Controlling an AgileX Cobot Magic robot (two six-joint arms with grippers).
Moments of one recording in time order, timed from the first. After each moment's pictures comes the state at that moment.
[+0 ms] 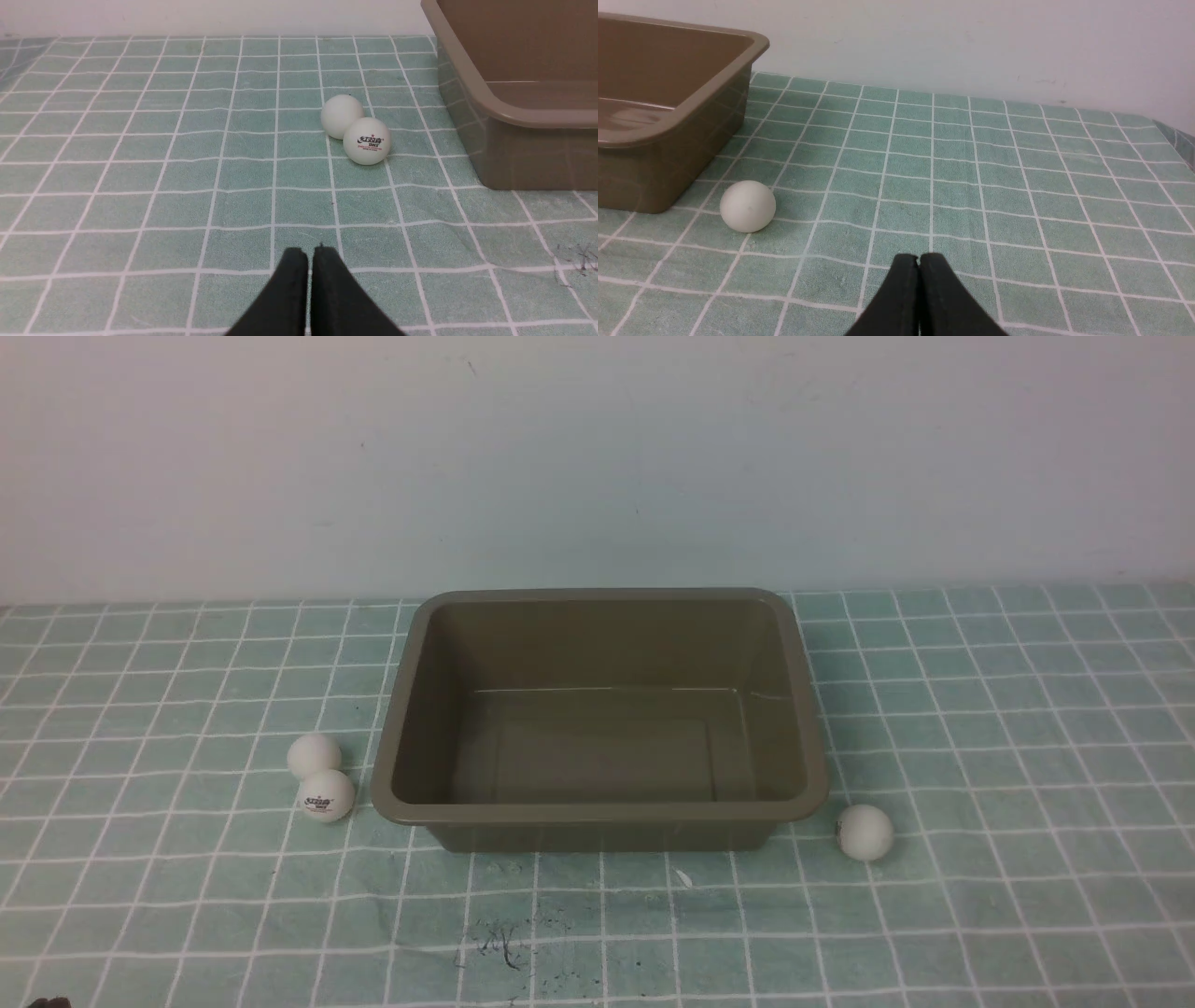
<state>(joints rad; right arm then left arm) -0.02 -0.02 0.02 0.13 0.40 -0.17 -0.01 -0.01 0.03 -0.05 0.37 -0.02</state>
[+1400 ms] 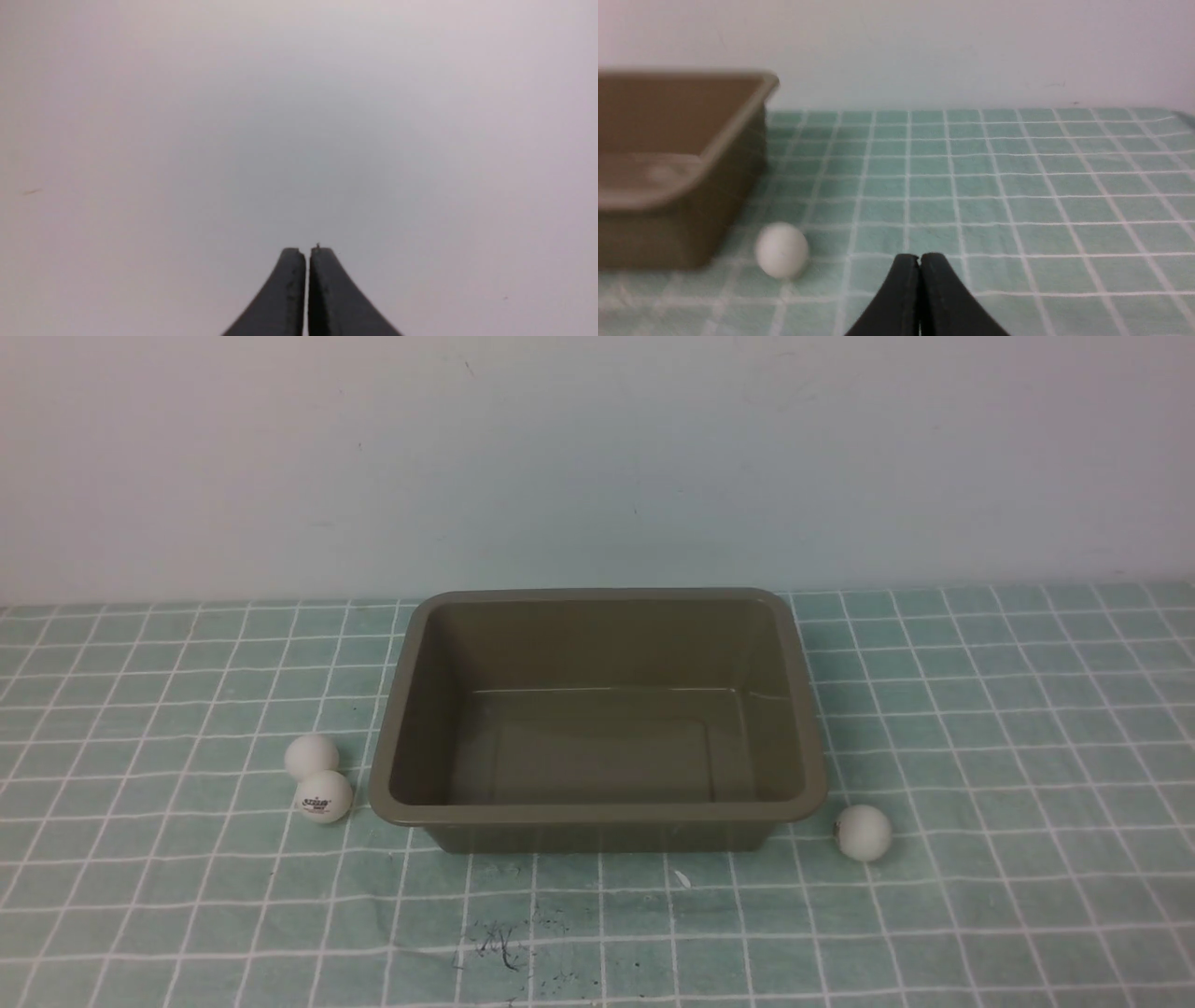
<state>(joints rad) -0.02 -0.02 0.03 0.36 0.31 -0.10 -0.01 0.04 -0.11 -0.19 -0.38 -0.31</state>
